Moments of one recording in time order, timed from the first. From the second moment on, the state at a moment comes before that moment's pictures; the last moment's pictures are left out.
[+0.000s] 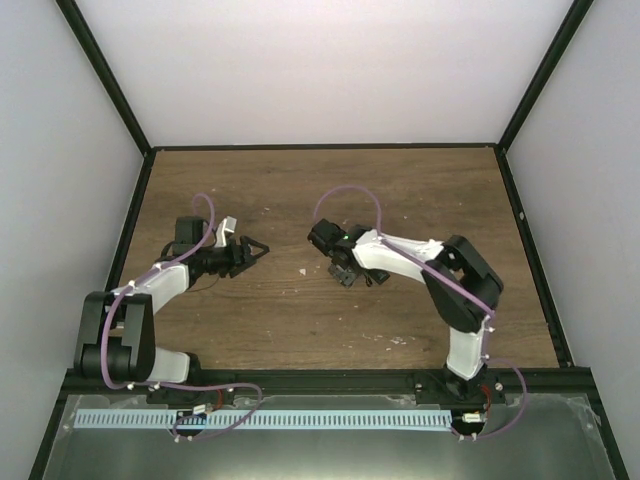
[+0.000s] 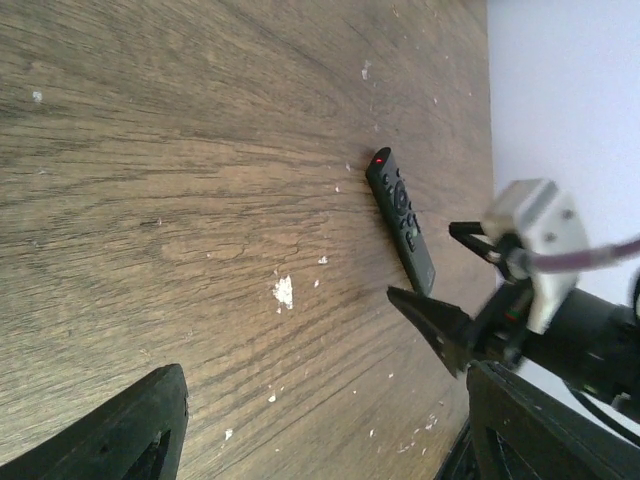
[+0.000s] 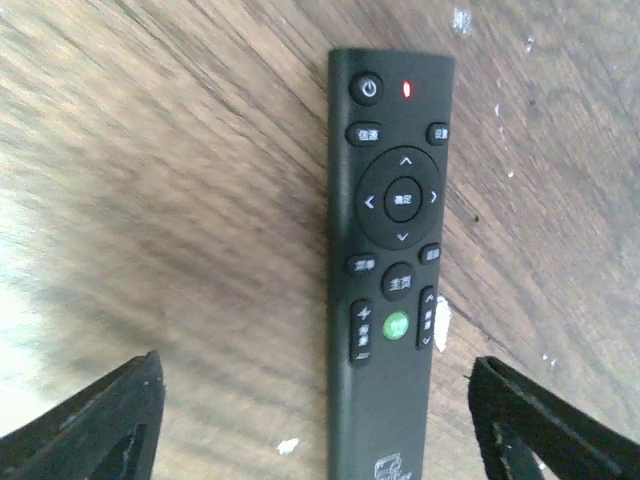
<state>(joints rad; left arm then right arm) -0.06 1.39 0.60 -0.05 0.87 -0.56 0.83 1.88 1.25 -0.78 0.48 0.04</state>
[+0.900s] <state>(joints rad) -0.06 1.25 0.66 -0.16 0.78 -0.47 0.22 1.59 1.06 -0.48 -0.05 0.08</state>
